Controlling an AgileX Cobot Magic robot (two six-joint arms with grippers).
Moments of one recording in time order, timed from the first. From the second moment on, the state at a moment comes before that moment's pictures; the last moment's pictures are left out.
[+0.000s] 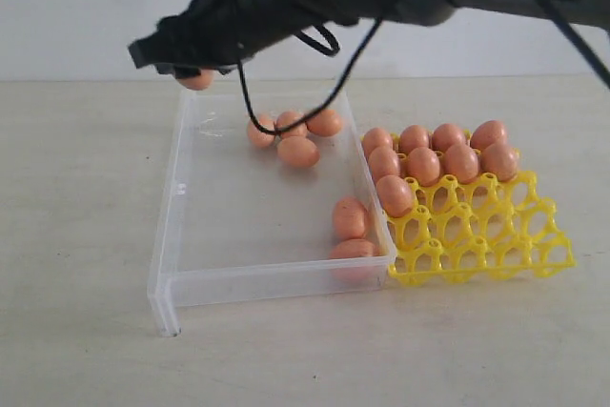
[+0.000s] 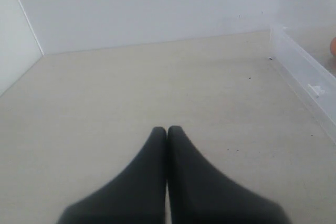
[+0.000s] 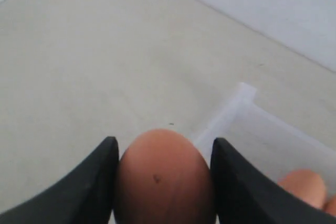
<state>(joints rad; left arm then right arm) 0.07 0.00 0.00 0.25 0.31 -0.12 0.67 2.10 -1.80 0.61 0.42 -0.52</state>
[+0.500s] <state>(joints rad) 0.07 0.00 0.00 0.25 0.31 -0.12 0.56 1.63 -0.62 0.26 -1.09 0.21</state>
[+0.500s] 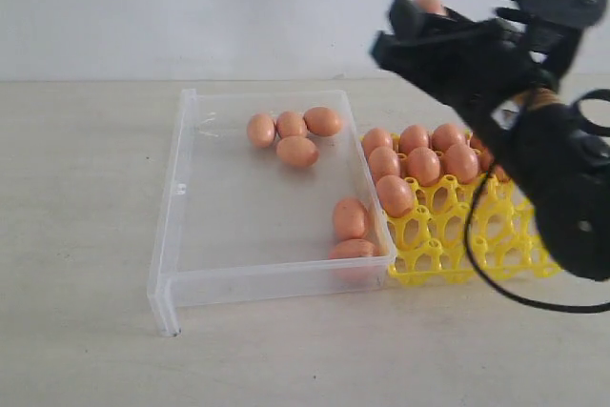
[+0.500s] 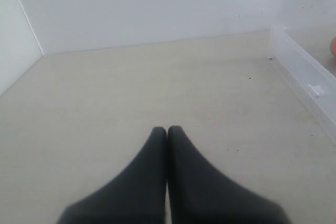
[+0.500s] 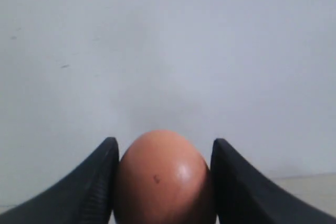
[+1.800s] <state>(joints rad) 0.07 0.00 0.00 0.25 0.31 -0.12 -0.02 1.98 -0.92 -1.40 -0.84 0.89</state>
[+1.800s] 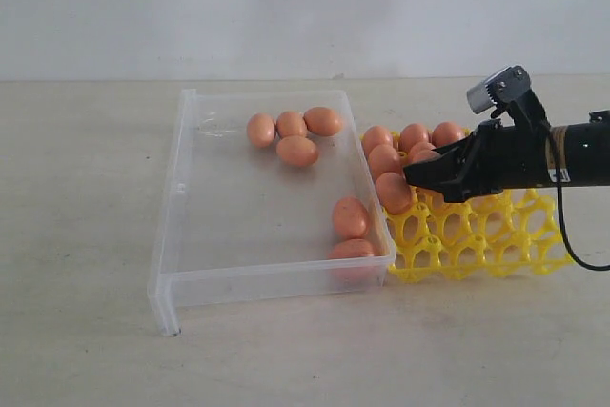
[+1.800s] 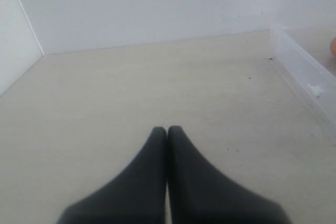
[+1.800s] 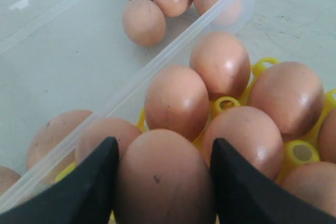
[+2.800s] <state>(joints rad) 0.07 0.00 0.00 0.25 0.31 -0.12 -0.02 1.90 -0.92 -1.35 -1.08 1.04</state>
